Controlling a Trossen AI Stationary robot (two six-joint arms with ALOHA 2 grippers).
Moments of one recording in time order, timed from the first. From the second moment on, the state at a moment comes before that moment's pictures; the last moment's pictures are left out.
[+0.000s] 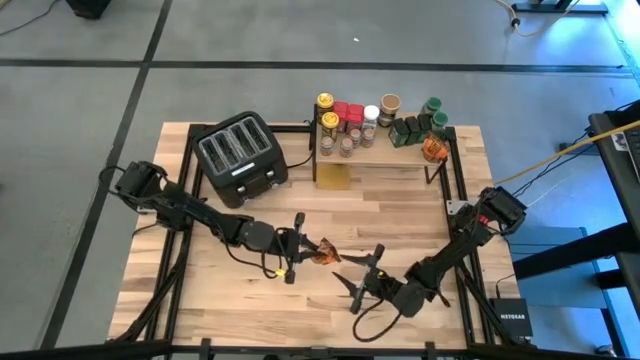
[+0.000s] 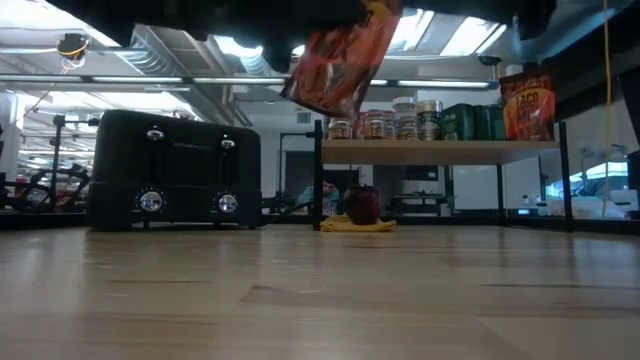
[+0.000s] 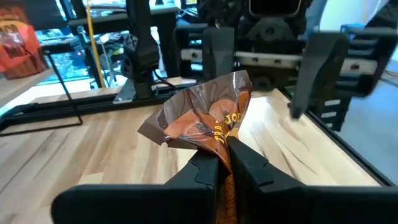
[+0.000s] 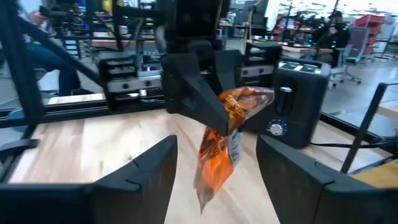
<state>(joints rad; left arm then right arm) -0.34 1.64 0.77 0.73 -0.25 0.06 0.74 1.83 0.89 0.82 1.17 0.11</state>
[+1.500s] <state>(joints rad) -0.36 1.17 0.62 0.16 -0.31 -0.05 0.64 1.27 0.90 0.74 1.57 -0.73</state>
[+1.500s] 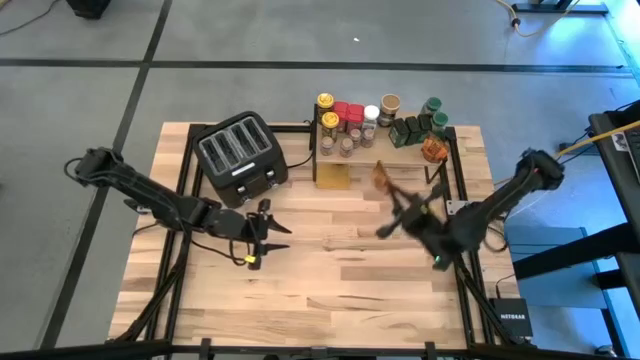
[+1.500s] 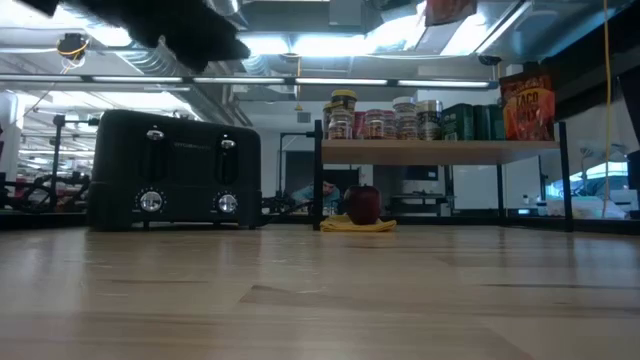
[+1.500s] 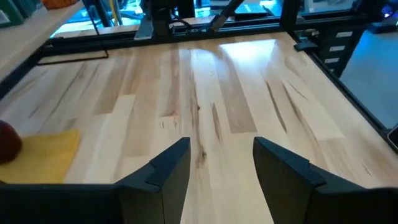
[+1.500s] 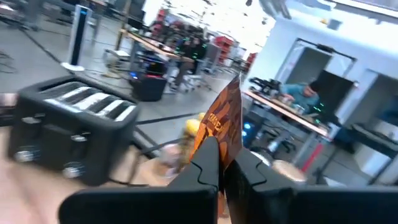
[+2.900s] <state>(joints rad) -0.37 1.17 0.46 0.41 -0.31 -0.10 0.27 0.91 0.79 -1.19 1.29 1.04</state>
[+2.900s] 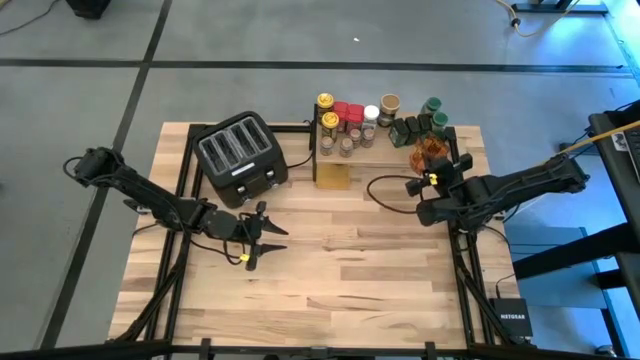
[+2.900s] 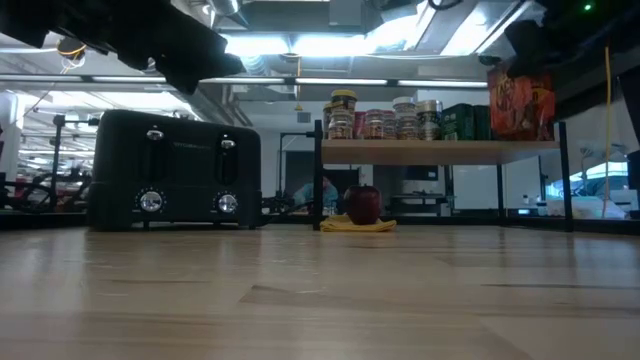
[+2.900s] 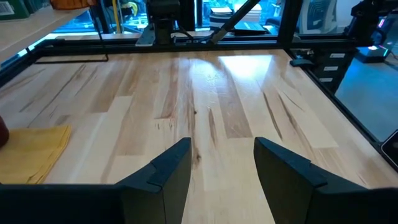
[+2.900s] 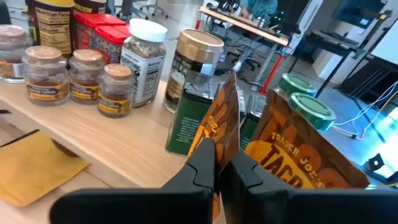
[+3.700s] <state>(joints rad) -0.37 1.17 0.46 0.45 -0.31 -0.07 0.19 0.91 0.77 -1.17 1.33 0.94</state>
